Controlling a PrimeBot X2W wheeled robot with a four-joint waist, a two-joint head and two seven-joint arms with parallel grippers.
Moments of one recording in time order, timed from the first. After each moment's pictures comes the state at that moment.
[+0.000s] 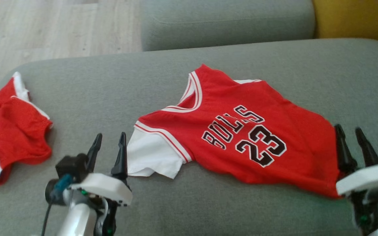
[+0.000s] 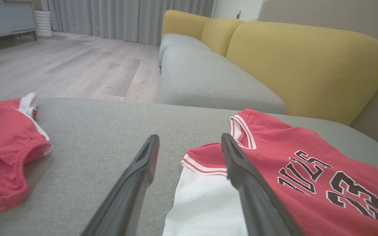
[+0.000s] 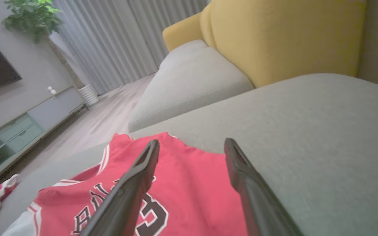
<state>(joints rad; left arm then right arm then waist) -0.11 0.07 -0.24 0.33 -0.30 0.03 -0.24 -0.13 -0.34 0.15 0.39 0.70 0.12 -0.12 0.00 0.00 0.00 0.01</state>
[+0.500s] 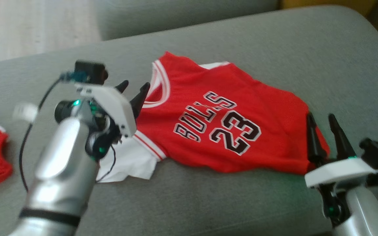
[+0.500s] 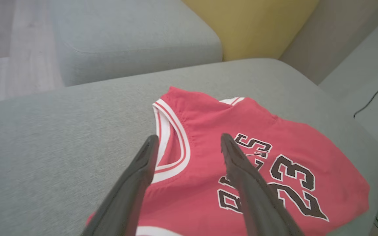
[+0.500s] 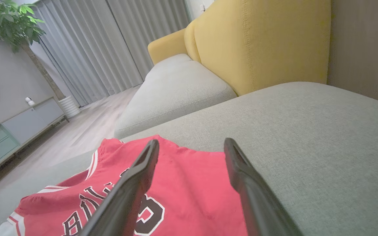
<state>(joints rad) -0.59 0.13 -0.36 0.53 -0.50 -0.12 0.28 -0.13 -0.13 0.08 0.31 0.44 0.12 -0.17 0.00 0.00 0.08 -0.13</state>
